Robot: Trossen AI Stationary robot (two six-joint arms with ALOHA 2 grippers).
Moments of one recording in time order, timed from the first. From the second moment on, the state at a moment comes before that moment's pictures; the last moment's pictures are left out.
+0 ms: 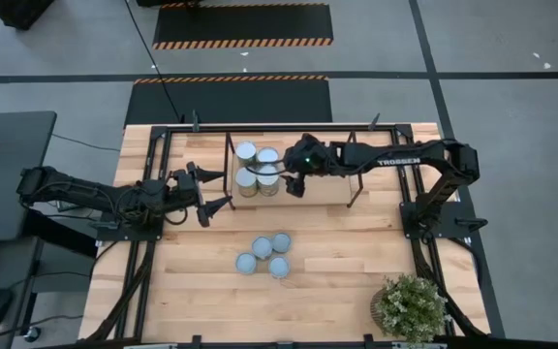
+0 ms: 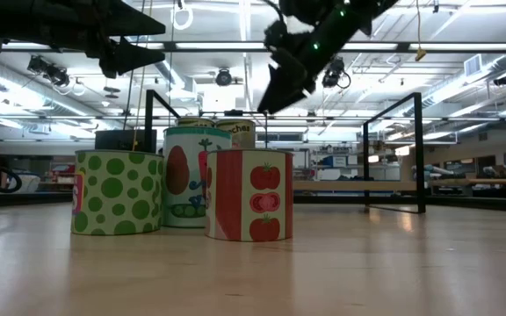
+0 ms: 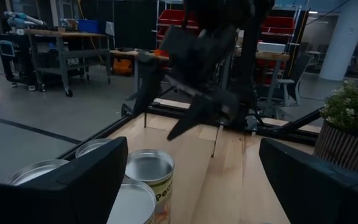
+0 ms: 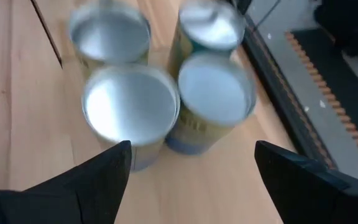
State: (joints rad) left arm -0.12 0.70 0.28 0.44 -0.46 -0.09; right arm -0.19 1.64 1.25 -0.34 0.23 -0.07
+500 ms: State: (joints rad) left arm -0.12 0.70 0.29 0.45 -0.47 -0.09; right arm -0.25 1.86 1.66 -0.48 -0.03 -0.18
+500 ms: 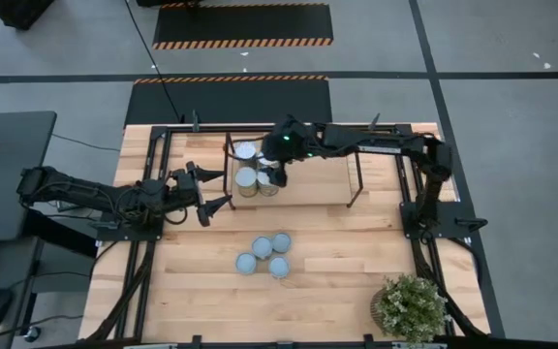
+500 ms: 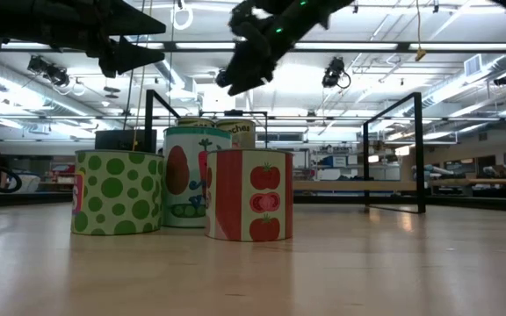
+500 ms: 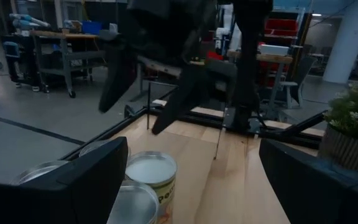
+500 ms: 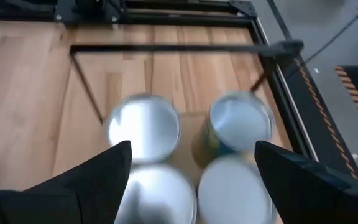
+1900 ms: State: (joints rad) left arm -0.19 0.60 0.29 0.35 -0.52 -0.08; right arm -0.43 2.34 2.26 -0.82 -0.37 -0.24
